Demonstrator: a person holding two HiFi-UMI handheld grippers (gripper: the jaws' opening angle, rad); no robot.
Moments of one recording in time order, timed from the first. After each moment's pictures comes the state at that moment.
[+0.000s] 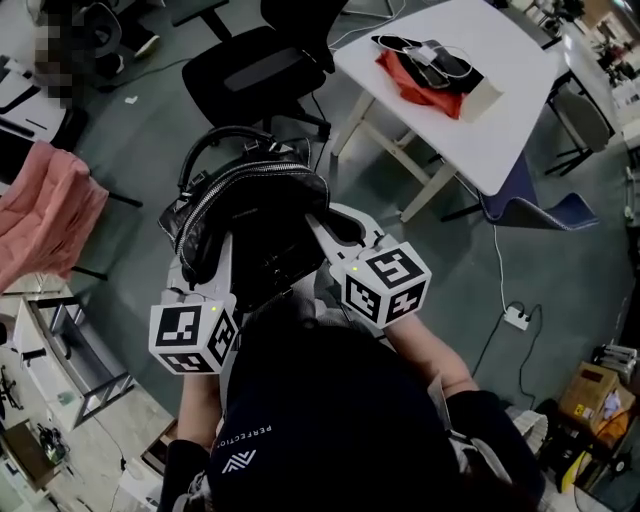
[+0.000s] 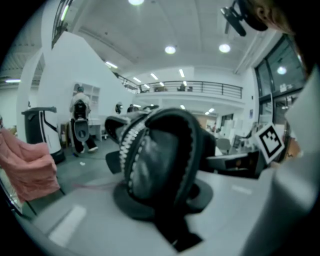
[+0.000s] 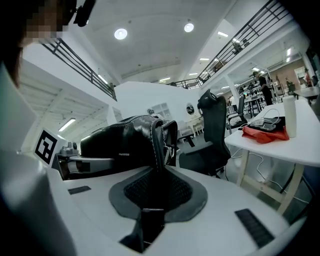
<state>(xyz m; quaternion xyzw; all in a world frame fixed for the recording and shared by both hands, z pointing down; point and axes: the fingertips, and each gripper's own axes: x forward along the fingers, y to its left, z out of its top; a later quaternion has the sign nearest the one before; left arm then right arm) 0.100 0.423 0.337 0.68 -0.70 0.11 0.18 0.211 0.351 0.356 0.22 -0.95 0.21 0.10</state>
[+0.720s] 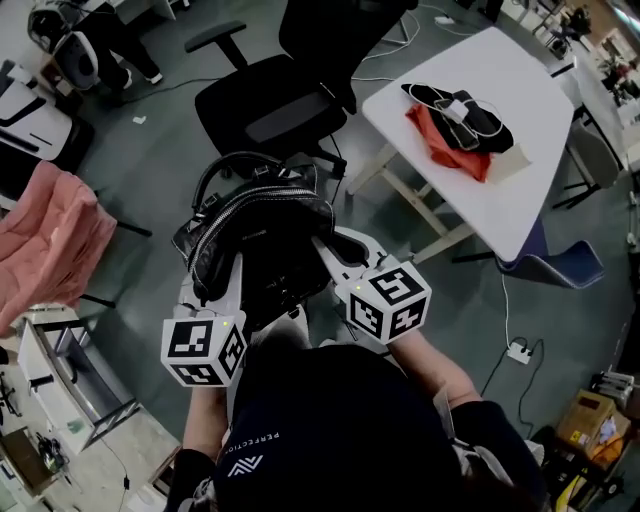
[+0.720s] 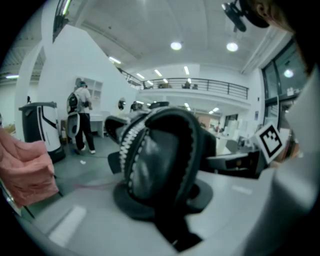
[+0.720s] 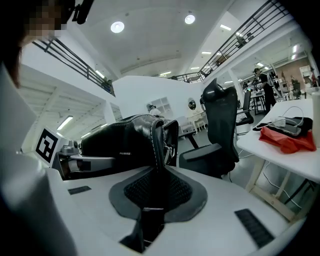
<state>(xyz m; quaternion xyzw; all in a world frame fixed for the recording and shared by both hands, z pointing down) 0.013 0.325 0.349 0.67 -0.70 0.11 0.20 0.122 0.252 0.367 0.21 -0.95 0.21 0.13</state>
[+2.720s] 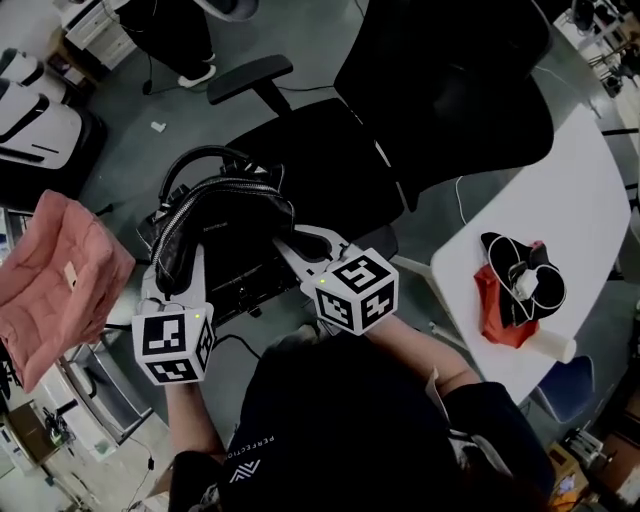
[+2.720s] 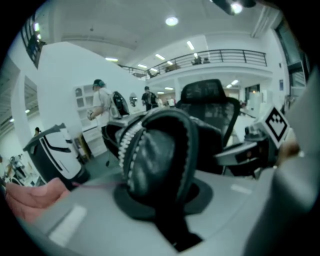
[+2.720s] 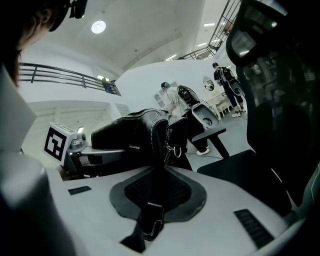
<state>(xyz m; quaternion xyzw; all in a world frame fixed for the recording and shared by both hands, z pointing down) -0.288 0.024 0.334 0.58 -0.75 0.25 0.19 -0.191 -0.044 0.377 0.05 -0.95 0.28 0.15</state>
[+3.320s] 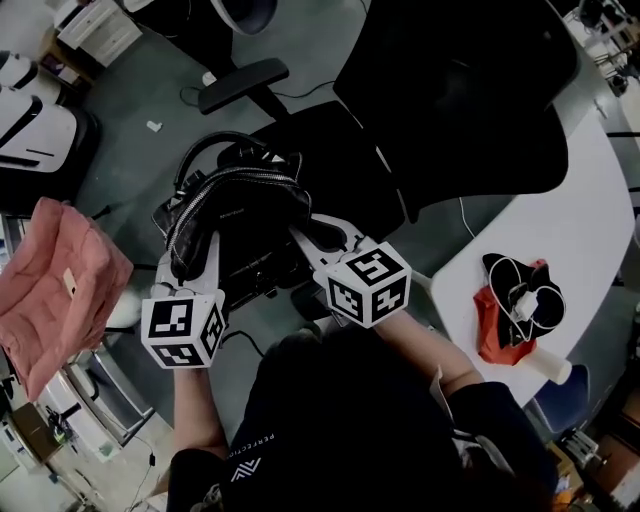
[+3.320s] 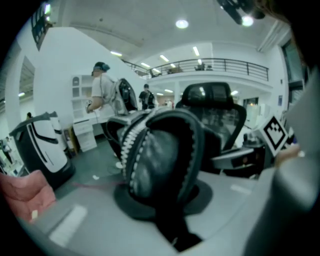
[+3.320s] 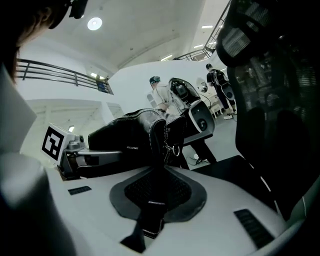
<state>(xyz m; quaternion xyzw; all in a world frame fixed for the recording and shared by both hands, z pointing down) -0.299 -0.054 0.360 0.60 -0.74 0.19 0.22 -0.198 -0.122 0.396 0.09 -0.94 0.28 0.16</state>
